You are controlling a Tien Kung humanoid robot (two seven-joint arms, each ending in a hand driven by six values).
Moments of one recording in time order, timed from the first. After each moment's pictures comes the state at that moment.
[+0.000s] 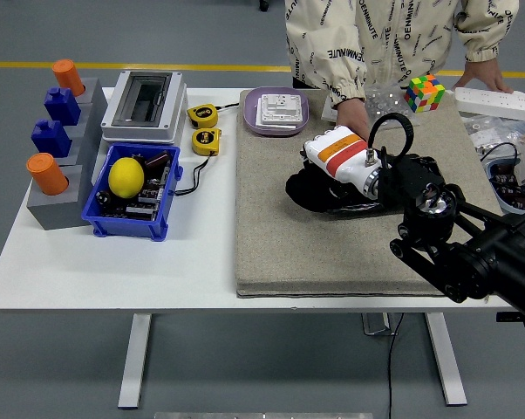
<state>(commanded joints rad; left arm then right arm) -0.05 0.26 -1.35 -0.21 1.14 0.06 0.23 0.84 -0.12 0.54 0.87 -2.22 -0.16 -0.02</state>
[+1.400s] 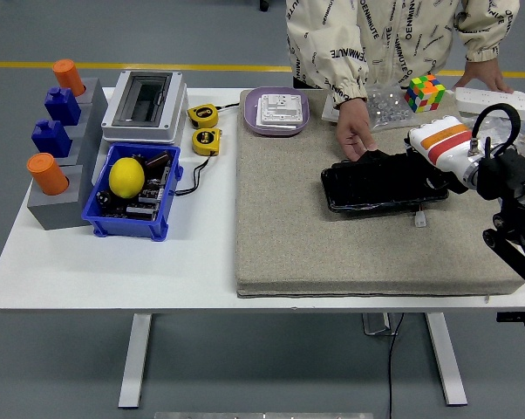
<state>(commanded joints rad) -0.06 0.26 -1.38 -0.22 1.14 0.06 0.23 0.79 -0.39 0.62 0.85 -2.24 -0.15 -0.01</state>
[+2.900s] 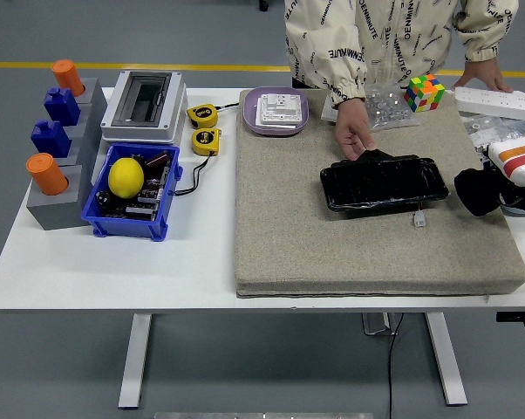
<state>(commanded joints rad) -0.05 0.26 -1.37 -0.22 1.15 0.06 0.23 0.65 -0.50 0.82 0.87 -2.27 -0.09 -0.06</state>
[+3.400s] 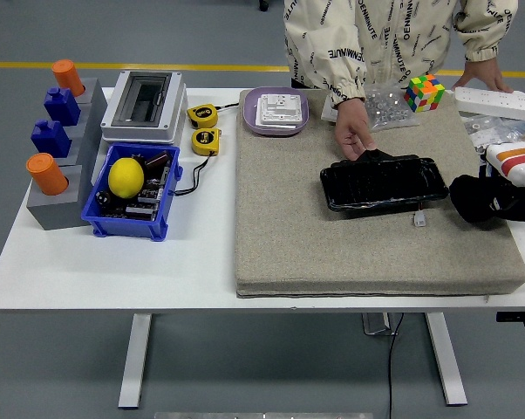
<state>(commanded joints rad) -0.05 0.26 -1.38 -0.22 1.15 0.06 0.23 0.66 -0.51 0.83 0.92 -2.17 0.07 -0.10</state>
